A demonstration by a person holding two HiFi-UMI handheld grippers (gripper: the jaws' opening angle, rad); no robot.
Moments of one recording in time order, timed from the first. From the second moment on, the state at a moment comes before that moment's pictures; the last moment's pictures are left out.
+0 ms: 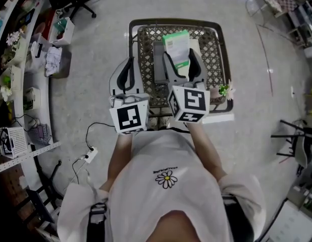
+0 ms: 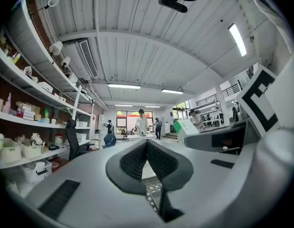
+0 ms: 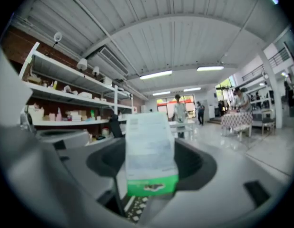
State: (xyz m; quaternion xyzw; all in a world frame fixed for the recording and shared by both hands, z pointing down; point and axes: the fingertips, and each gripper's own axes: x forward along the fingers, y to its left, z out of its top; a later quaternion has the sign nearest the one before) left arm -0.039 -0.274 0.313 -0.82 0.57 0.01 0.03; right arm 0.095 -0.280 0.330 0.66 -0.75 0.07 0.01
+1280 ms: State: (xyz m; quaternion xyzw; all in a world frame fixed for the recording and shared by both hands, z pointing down) left arm -0.028 -0.261 0.302 -0.82 0.57 0.02 0.03; right arm 0.117 -0.256 0.329 0.67 -0.74 0.06 0.02
